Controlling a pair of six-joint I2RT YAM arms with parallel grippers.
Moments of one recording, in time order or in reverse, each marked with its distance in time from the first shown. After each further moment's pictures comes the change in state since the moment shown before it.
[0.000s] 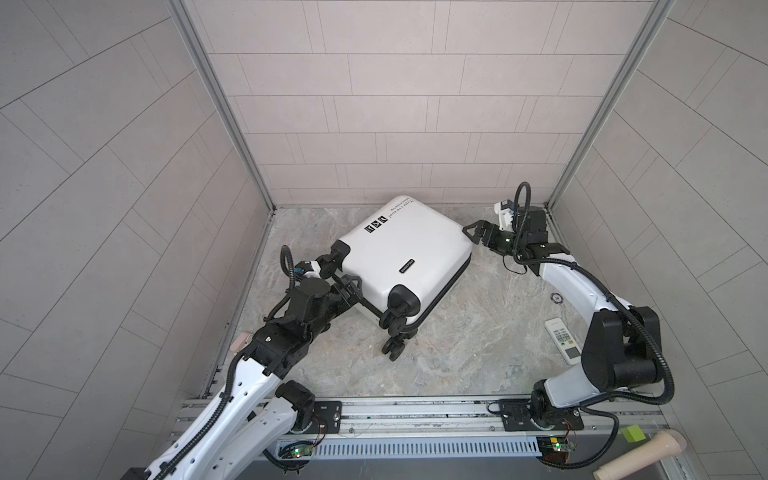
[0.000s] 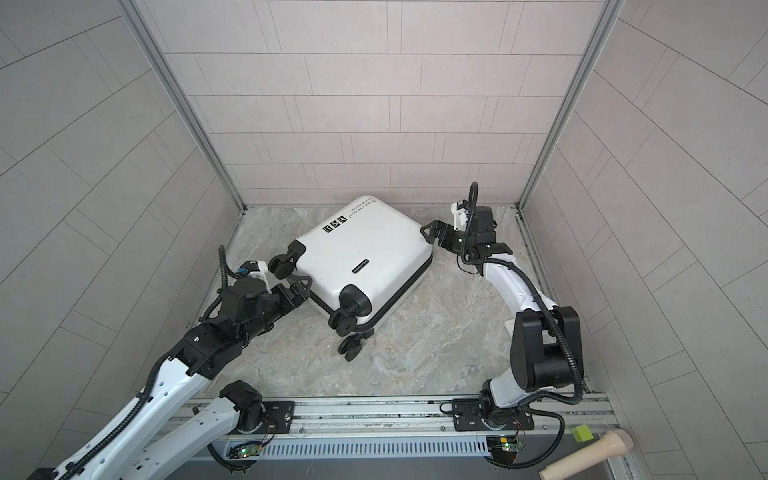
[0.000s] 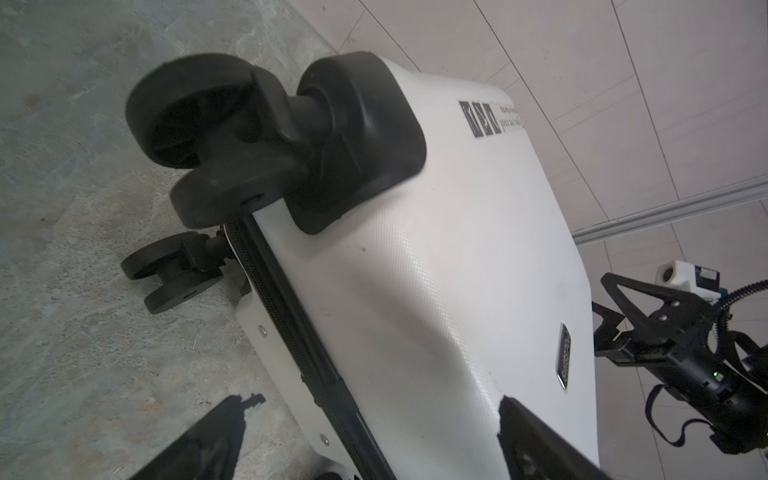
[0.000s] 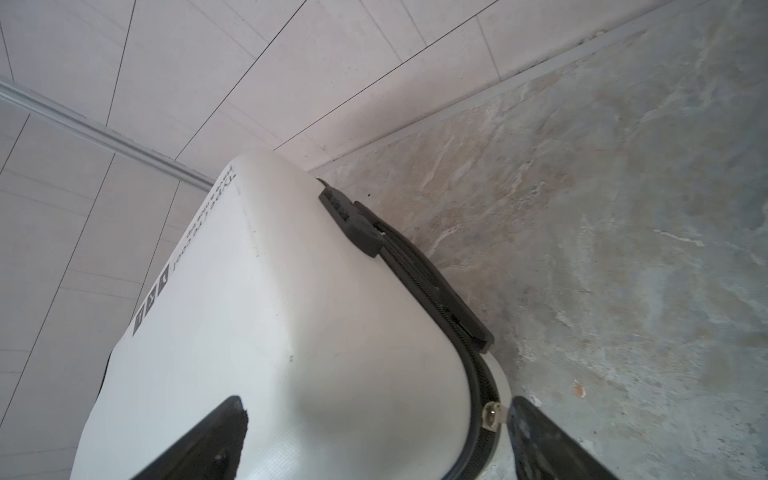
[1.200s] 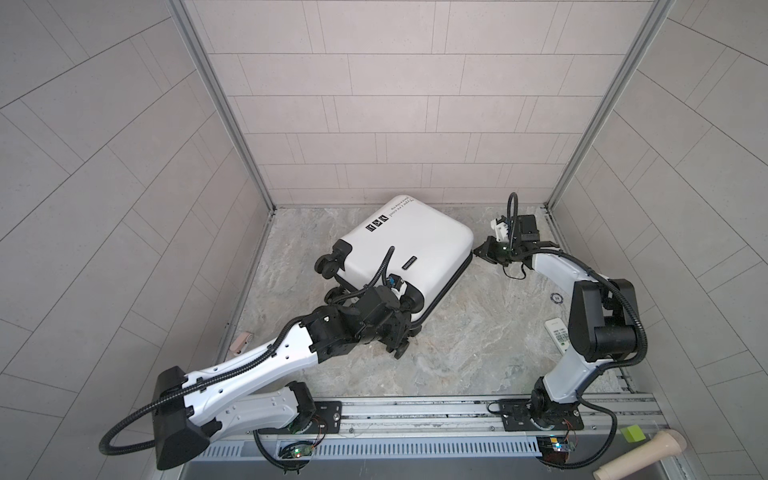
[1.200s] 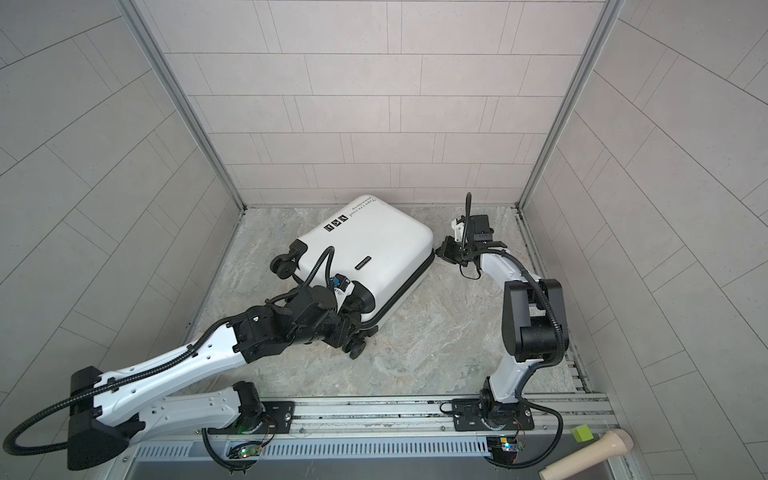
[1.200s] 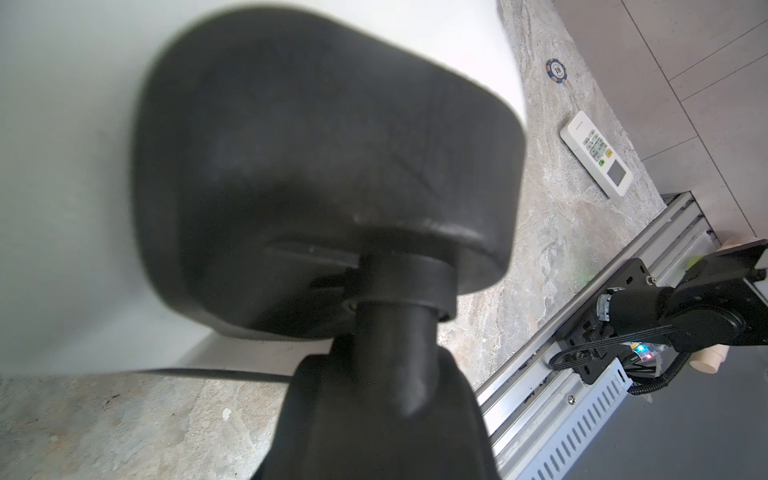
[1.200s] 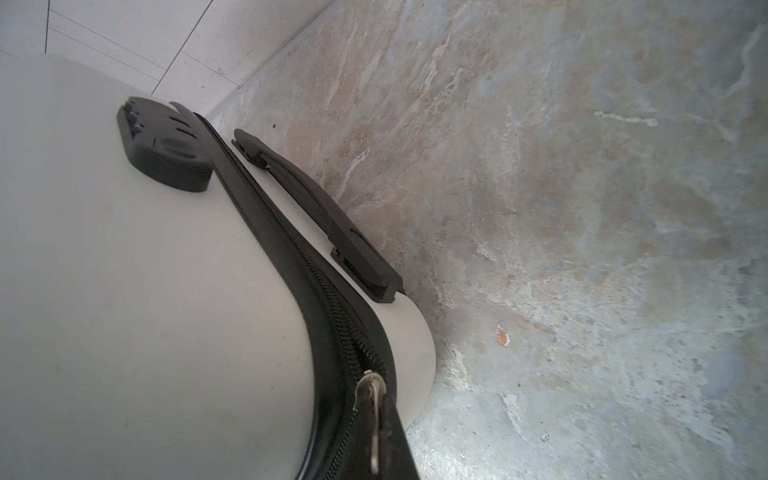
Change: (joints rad) left arm -0.491 0.355 0.210 -0.162 0.072 0.415; right arm -0.077 0.195 0.014 -0.103 -0.007 -0.081
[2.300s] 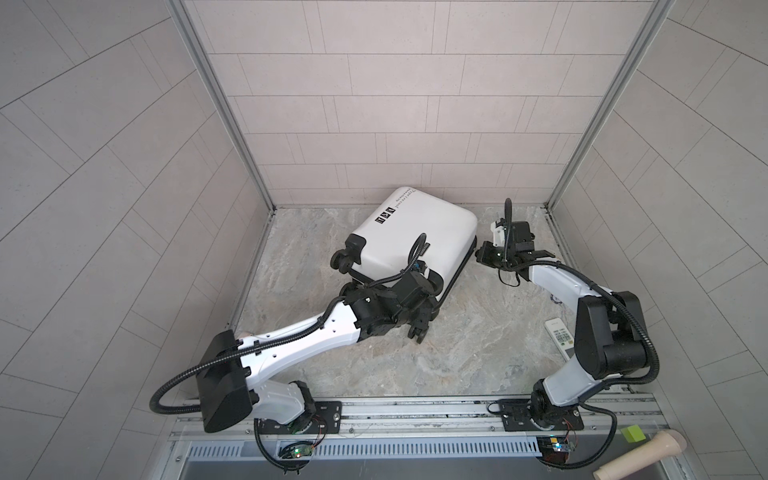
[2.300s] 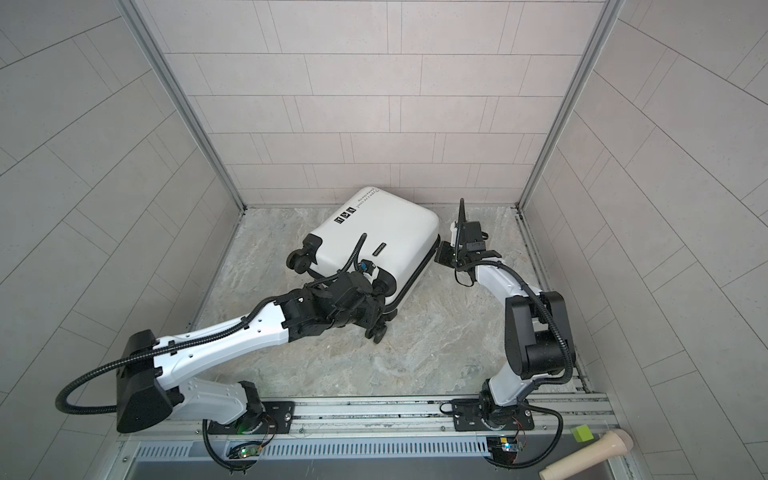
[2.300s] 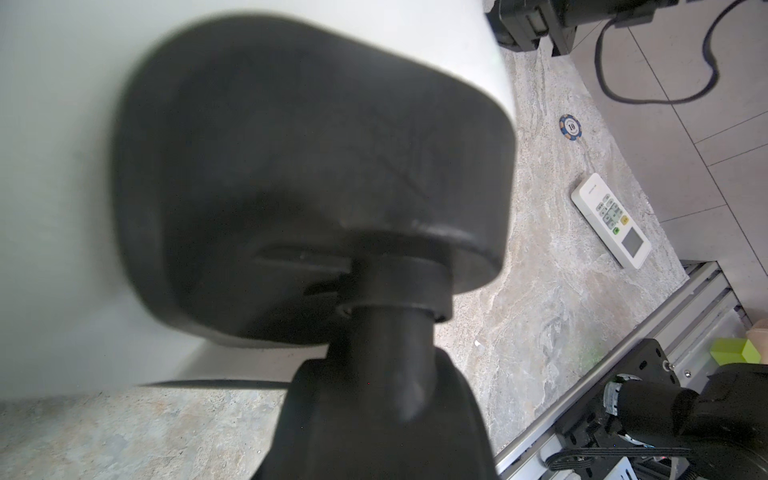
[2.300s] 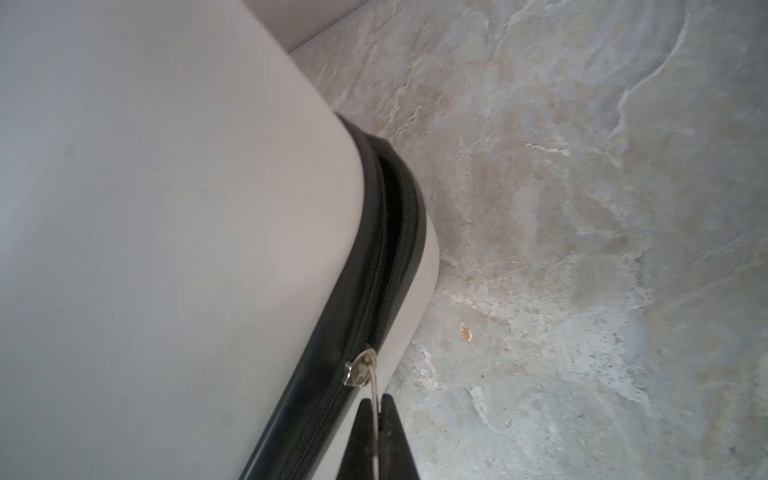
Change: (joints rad) left arm -0.024 0.293 0.183 0.107 -0.092 -0.060; right arm 0.078 -0.095 -0.100 0.077 0.251 0.019
